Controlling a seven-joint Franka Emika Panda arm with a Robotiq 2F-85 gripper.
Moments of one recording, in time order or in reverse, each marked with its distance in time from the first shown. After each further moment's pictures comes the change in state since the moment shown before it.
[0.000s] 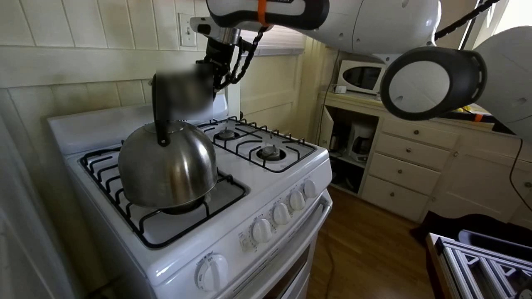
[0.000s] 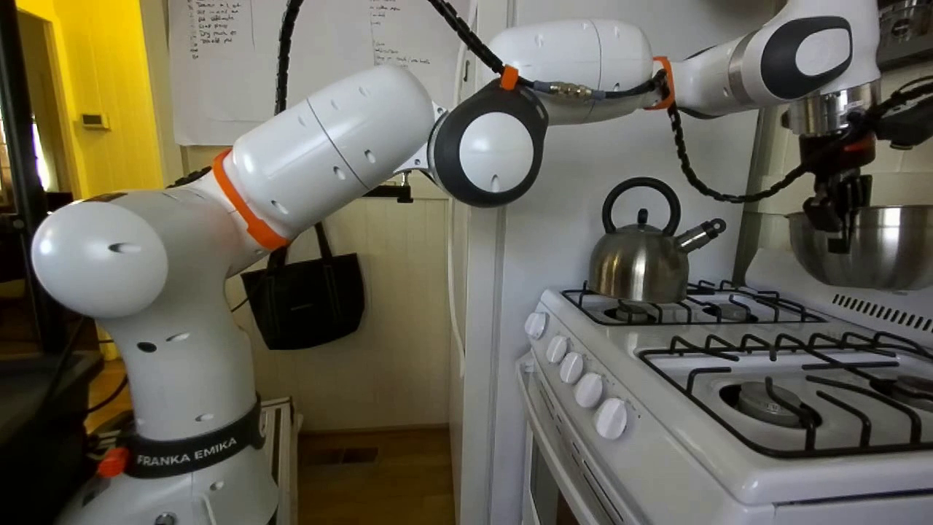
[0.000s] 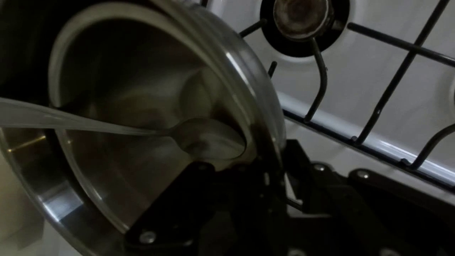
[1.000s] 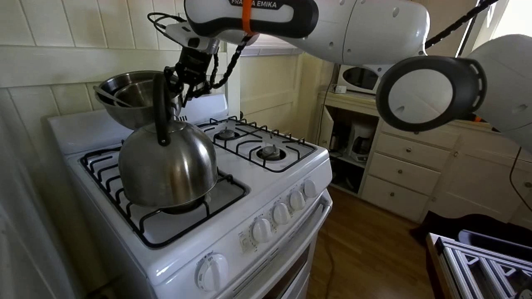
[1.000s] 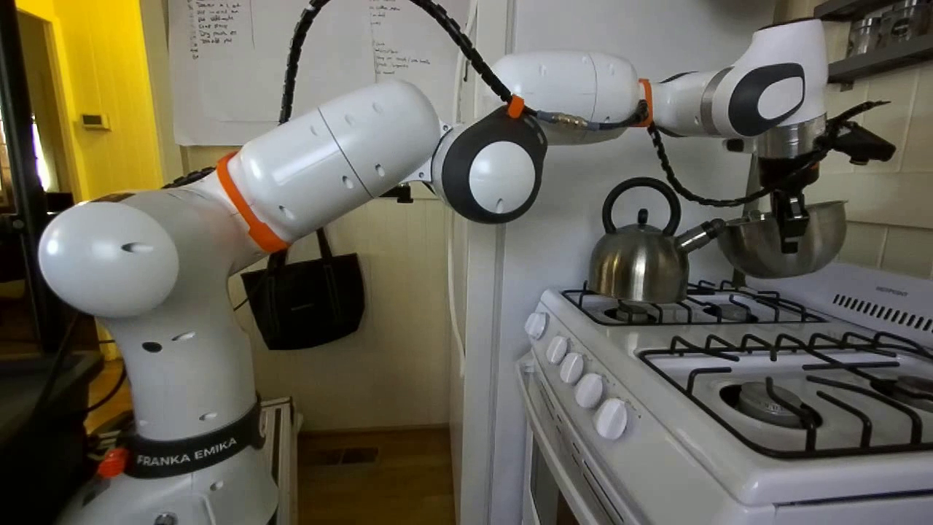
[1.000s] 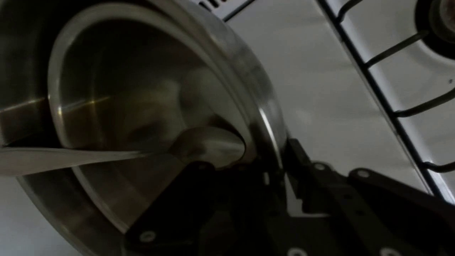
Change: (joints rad) arm 0.058 0.047 0.072 0.003 0.052 0.118 -0.578
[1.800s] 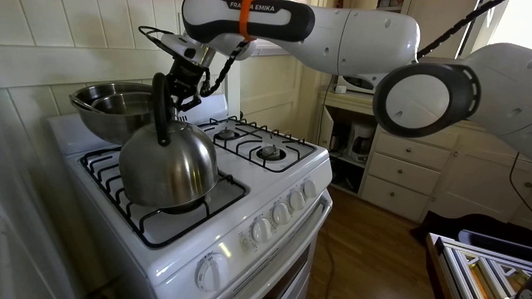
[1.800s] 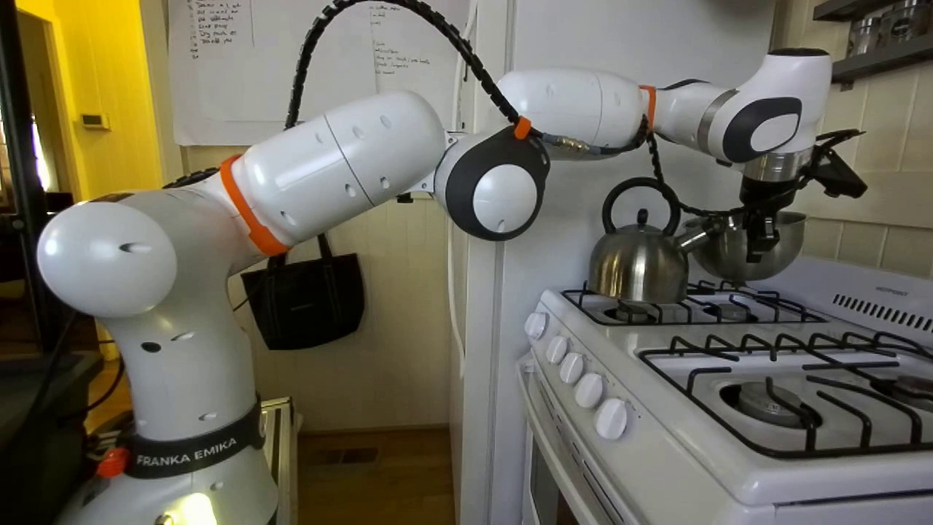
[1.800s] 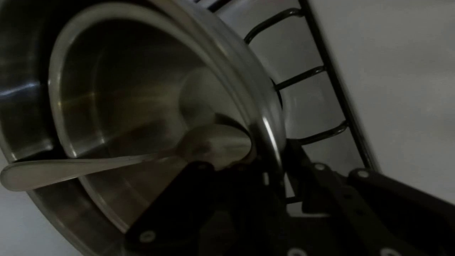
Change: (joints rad) arm -0.009 0.045 0.075 0.000 0.131 -0.008 -0.086
